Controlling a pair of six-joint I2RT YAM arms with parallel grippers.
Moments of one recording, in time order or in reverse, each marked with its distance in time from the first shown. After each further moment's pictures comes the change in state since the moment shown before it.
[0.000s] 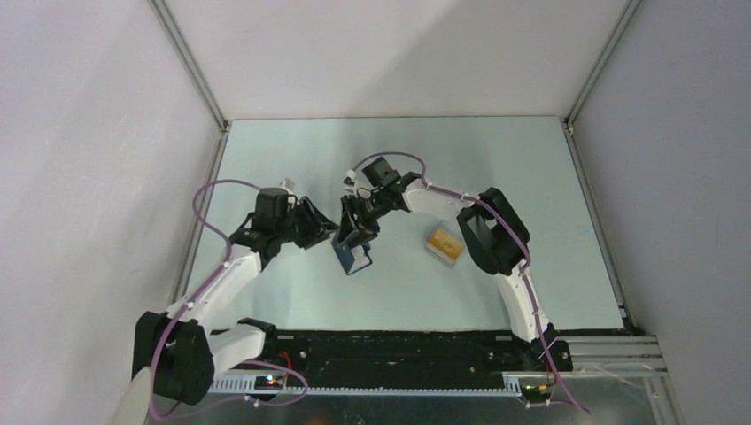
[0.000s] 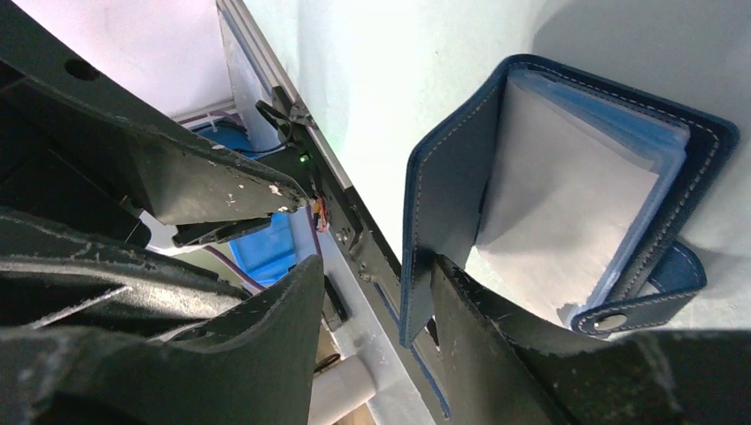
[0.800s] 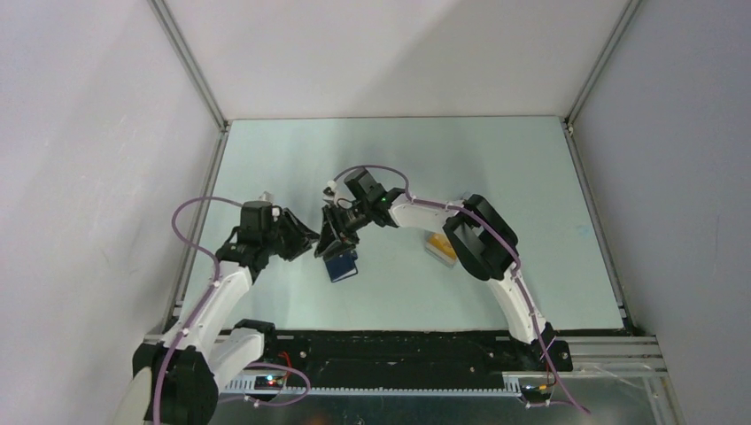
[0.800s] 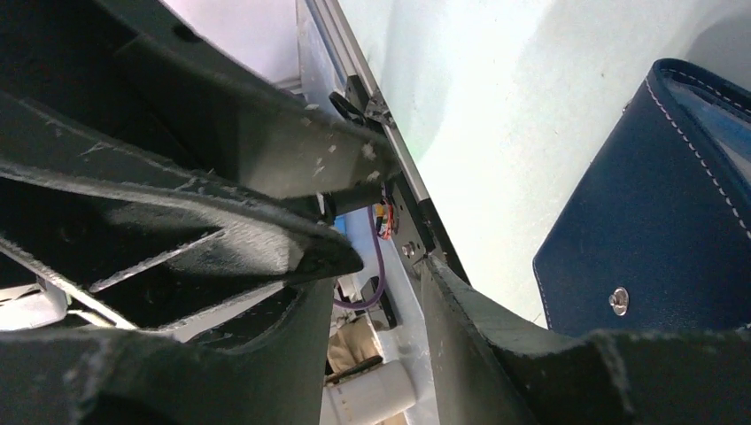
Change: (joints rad) left arm 0.106 -0.167 -0.088 -0.083 -0.056 0.005; right arm 0.097 0.032 -0.028 0.304 -0.088 0.243
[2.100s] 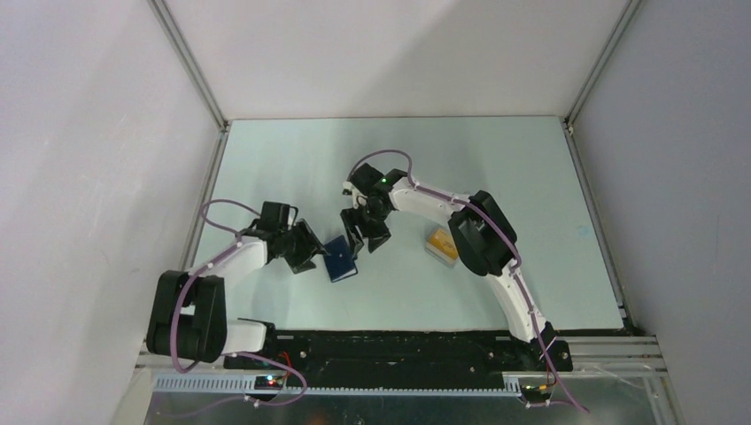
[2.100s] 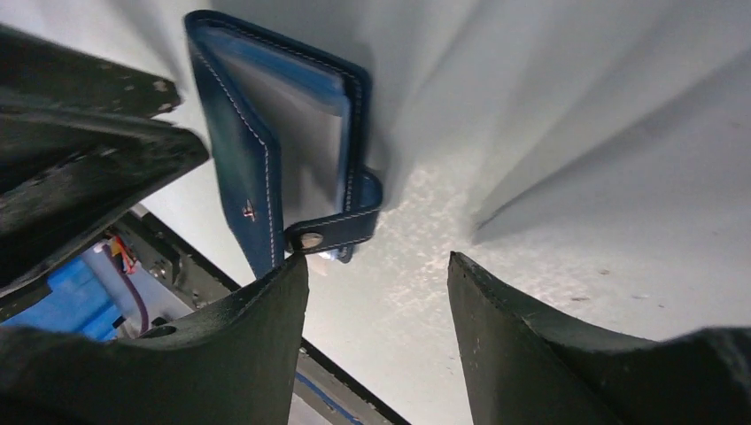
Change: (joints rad) left arm -0.006 0.356 0.005 0.002 0.011 0.043; right arm -0.043 0.039 0.193 -0.681 0.534 -0.500
